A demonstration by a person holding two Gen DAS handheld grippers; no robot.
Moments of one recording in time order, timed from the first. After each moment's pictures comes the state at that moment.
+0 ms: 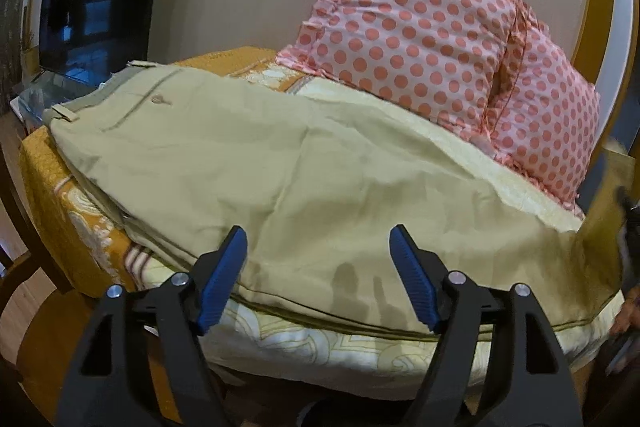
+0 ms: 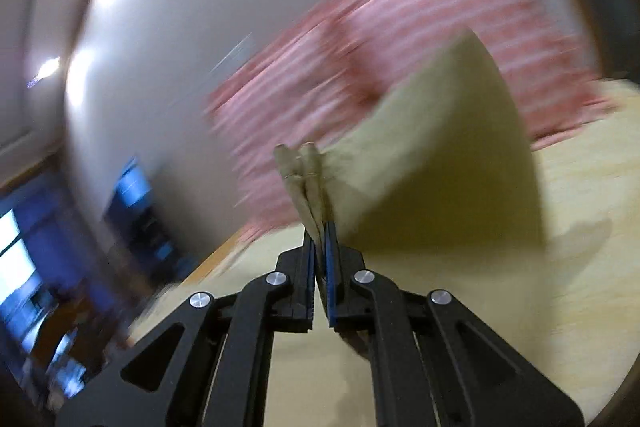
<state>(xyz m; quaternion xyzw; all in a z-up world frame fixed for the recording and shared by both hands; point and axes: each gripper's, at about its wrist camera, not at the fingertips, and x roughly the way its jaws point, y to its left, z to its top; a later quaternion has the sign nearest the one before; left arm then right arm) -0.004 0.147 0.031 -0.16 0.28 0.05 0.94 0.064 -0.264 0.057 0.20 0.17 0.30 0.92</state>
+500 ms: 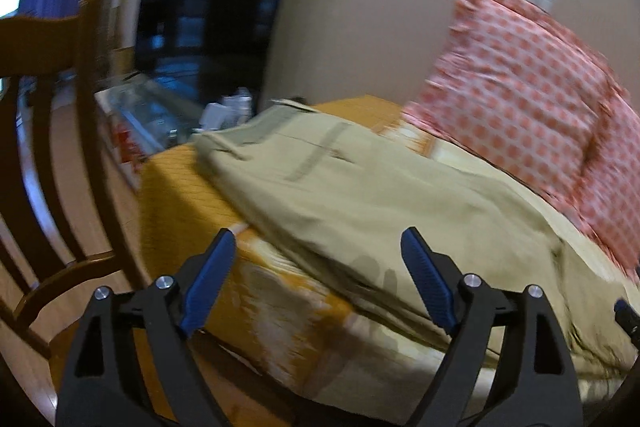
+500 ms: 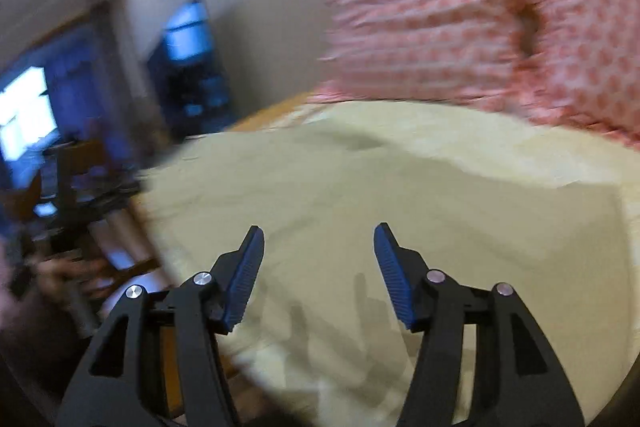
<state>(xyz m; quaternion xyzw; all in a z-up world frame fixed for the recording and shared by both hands) -0.040 0.247 0.035 -0.18 0.23 0.24 0.93 0.063 -0.126 0.025 -0.01 0.28 0.29 0.92</state>
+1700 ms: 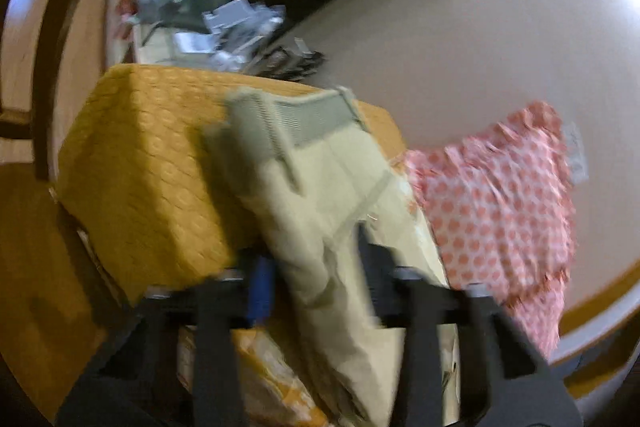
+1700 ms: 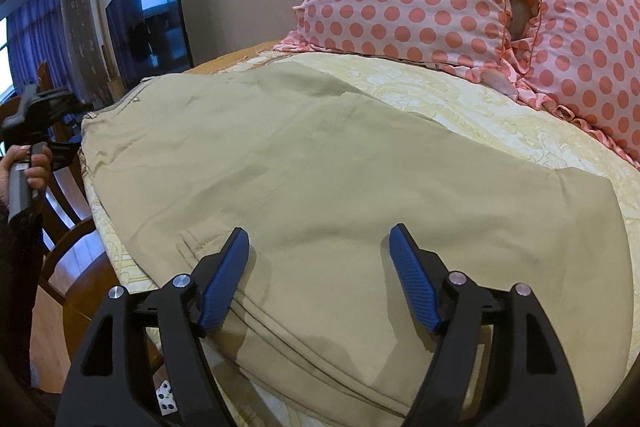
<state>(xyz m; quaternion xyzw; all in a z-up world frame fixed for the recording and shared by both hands) -0.002 0.368 -0.007 -0.52 0.22 0.15 0.81 0.073 -0.100 -0.012 -0.06 0.31 0.28 0.91</state>
